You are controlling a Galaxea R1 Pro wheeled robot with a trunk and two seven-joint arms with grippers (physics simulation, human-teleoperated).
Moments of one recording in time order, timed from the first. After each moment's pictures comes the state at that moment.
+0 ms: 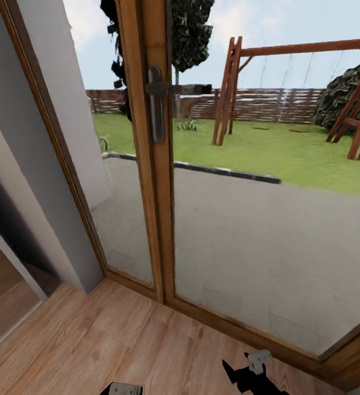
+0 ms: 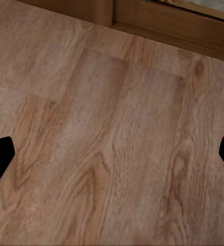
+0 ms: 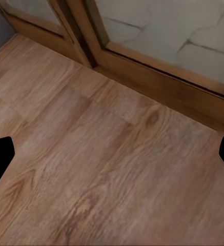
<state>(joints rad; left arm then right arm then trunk) -0.15 -0.06 -0.07 -0.52 -0.04 -0.29 -0.01 -0.48 -0.07 -0.50 -0.04 0.40 -0.55 0.52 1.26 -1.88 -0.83</state>
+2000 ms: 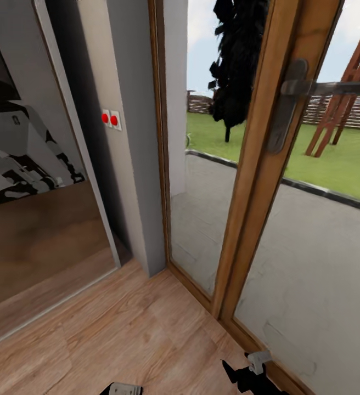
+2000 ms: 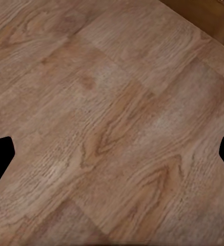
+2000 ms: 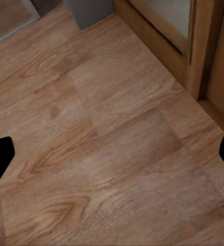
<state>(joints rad) -0.15 -0.06 -0.07 -0.52 -0.04 -0.29 -0.01 -0.48 -0.07 -0.50 -0.04 0.40 -0.55 0.52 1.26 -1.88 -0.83</state>
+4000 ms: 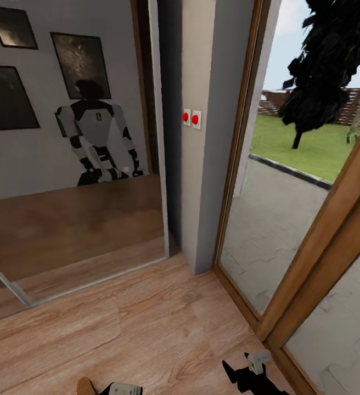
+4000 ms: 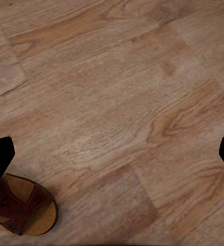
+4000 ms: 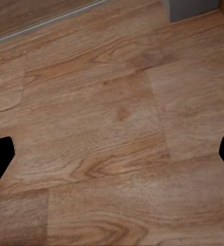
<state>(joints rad) -0.15 -0.06 -0.07 -0.52 -0.04 -0.29 -0.01 -0.48 -0.07 -0.50 -0.04 0.40 -0.55 0.52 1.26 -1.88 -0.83</state>
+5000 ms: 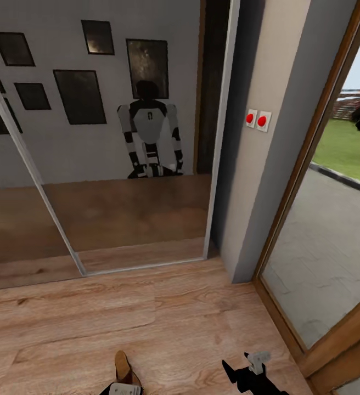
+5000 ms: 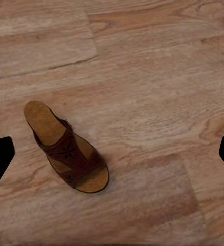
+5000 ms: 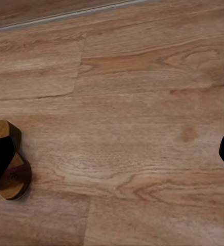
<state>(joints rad) -0.15 -0.06 -0.07 -0.52 -0.04 -0.29 -0.01 -0.48 -0.06 -0.50 -0.04 0.40 -0.55 0.52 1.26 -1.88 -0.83</state>
